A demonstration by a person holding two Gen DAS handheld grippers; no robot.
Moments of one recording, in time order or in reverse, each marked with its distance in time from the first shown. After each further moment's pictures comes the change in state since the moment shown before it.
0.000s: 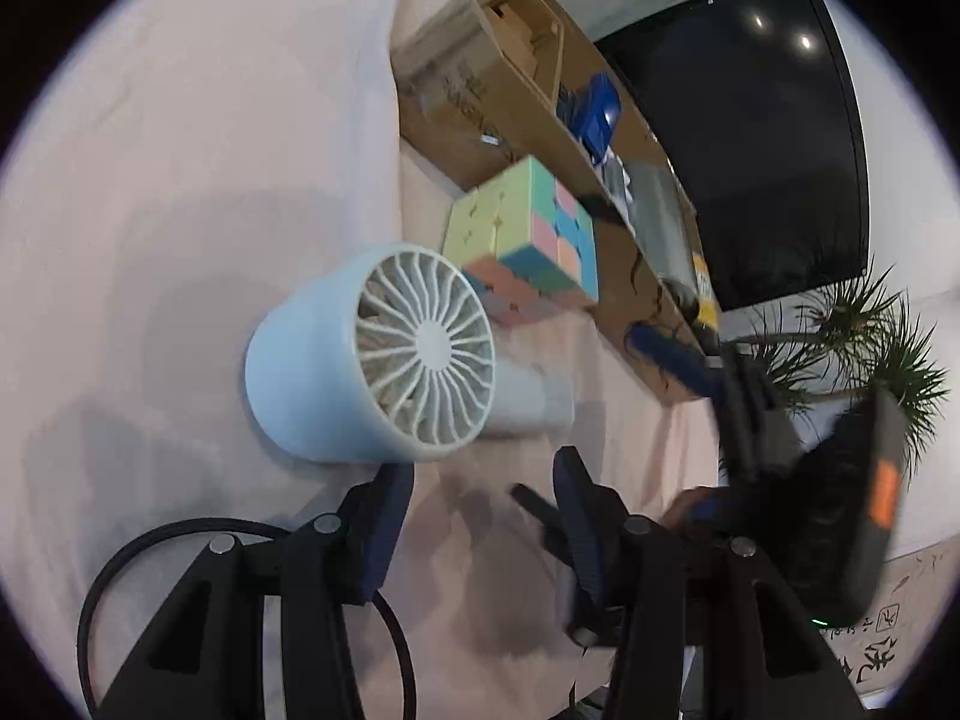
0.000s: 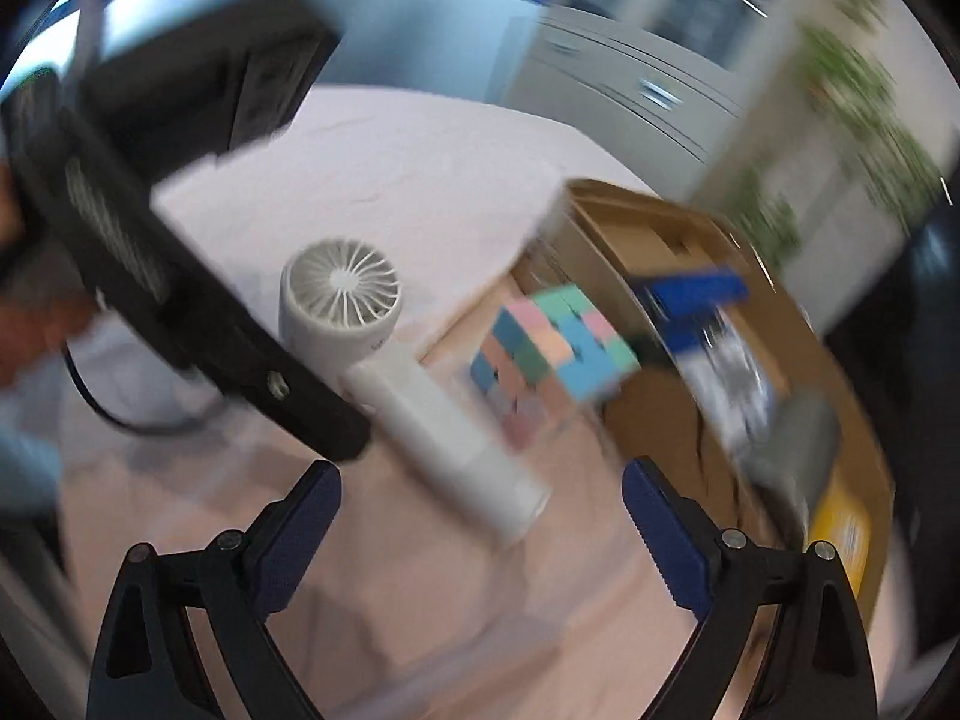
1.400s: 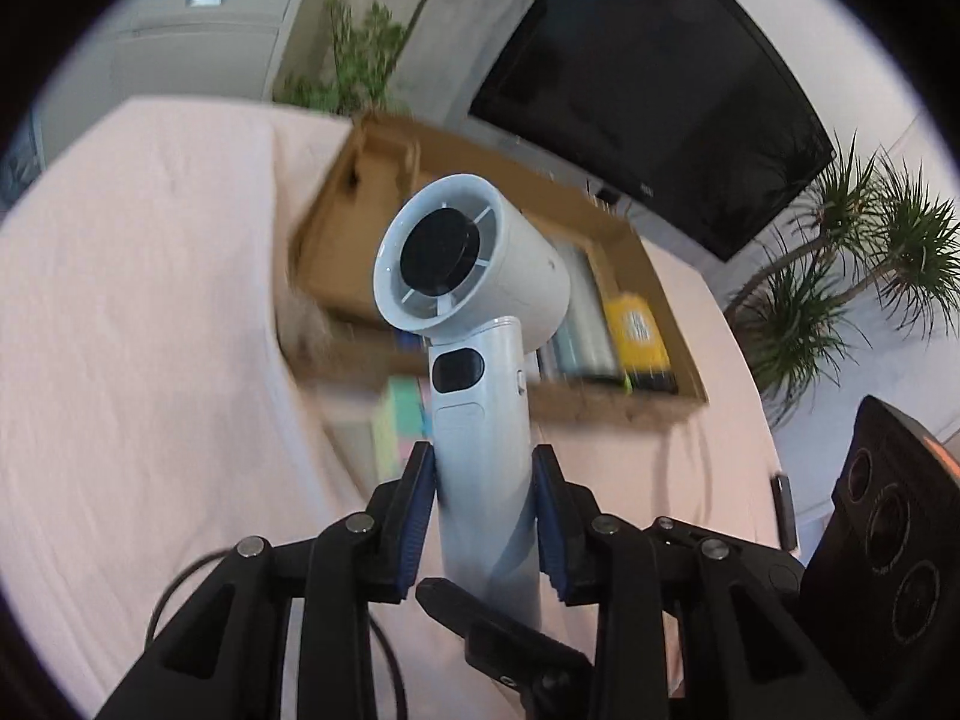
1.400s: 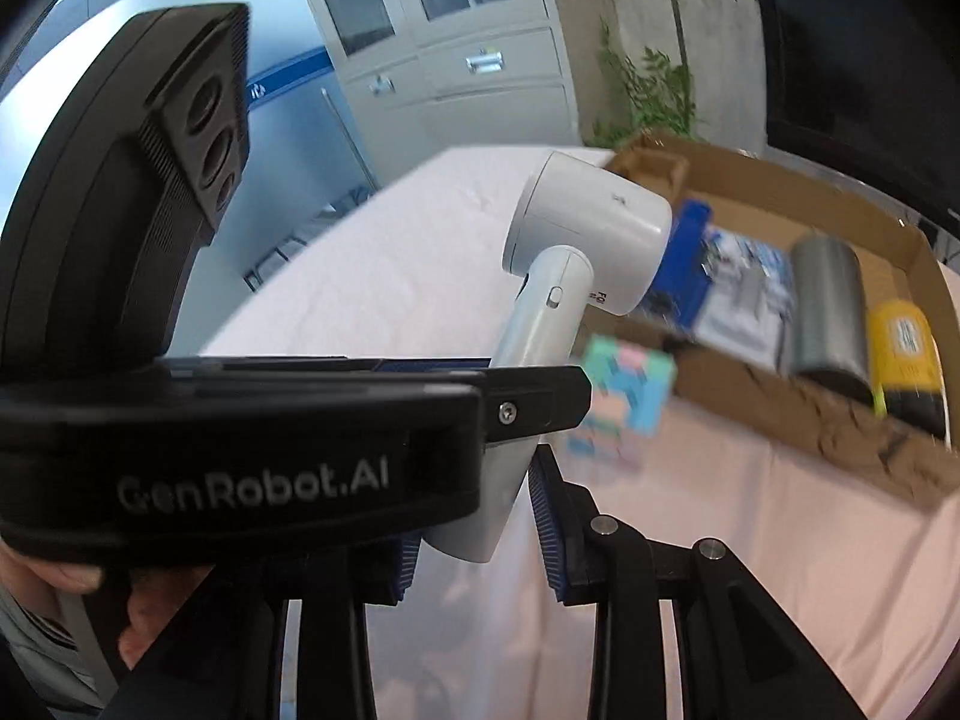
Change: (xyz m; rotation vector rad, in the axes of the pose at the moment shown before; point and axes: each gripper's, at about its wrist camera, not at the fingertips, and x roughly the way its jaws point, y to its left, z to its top) left arm -0.065 -0.102 0.094 0.436 -0.111 0.156; right arm -0.042 -0.084 0.090 0.818 -0.107 0.107
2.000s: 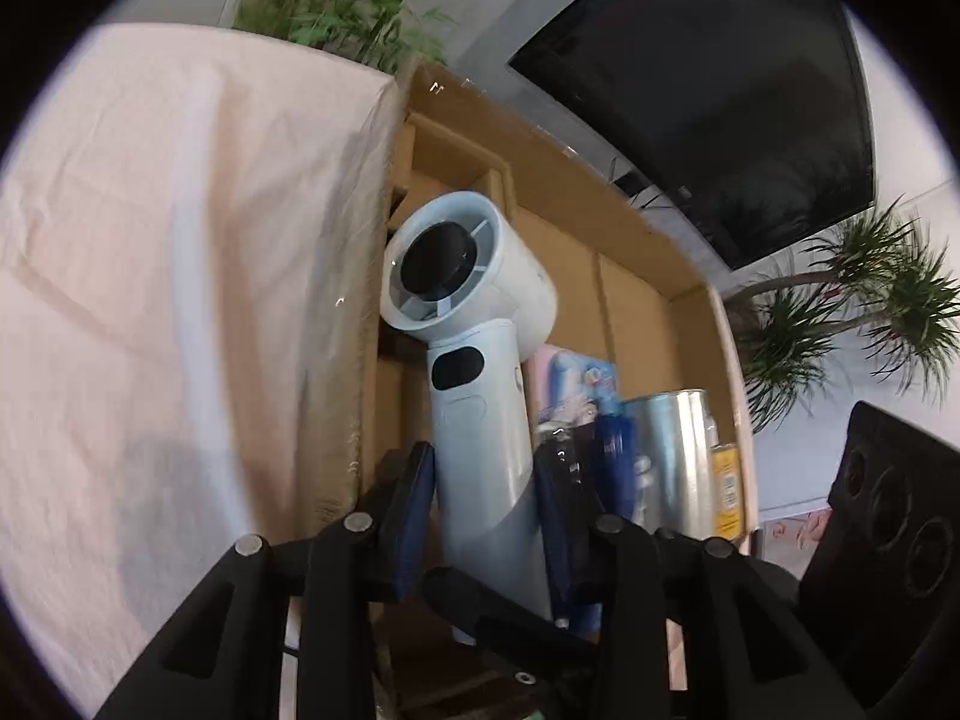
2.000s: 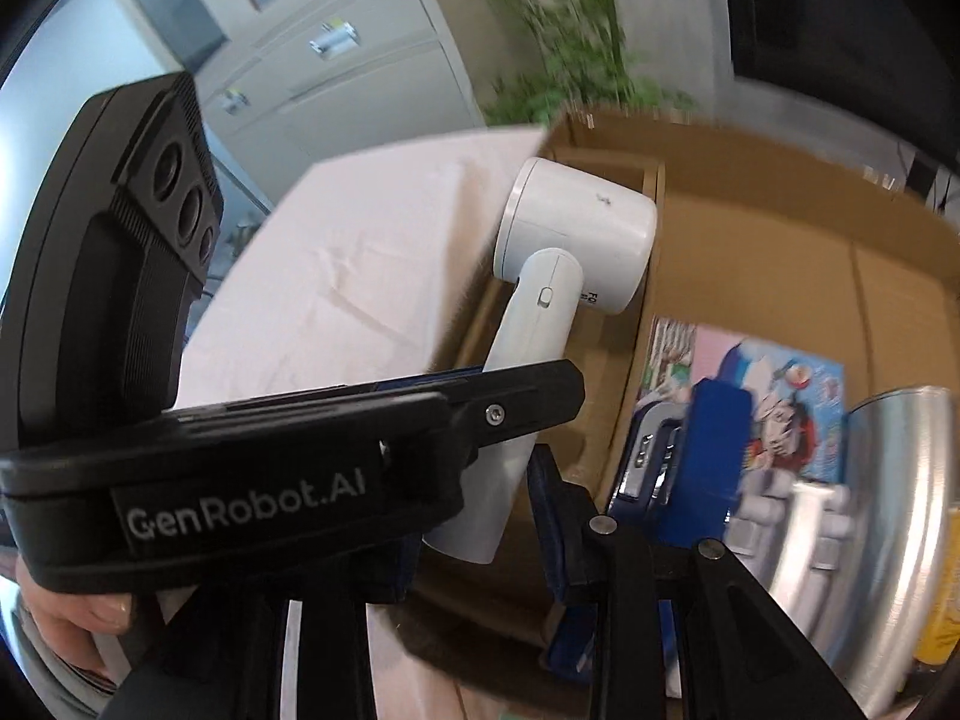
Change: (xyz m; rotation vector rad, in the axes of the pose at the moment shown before) left arm 0.162 0.106 0.154 -0.100 0.229 -0.150; right arm 0.192 -0.115 0.183 0.279 0.201 -0.076
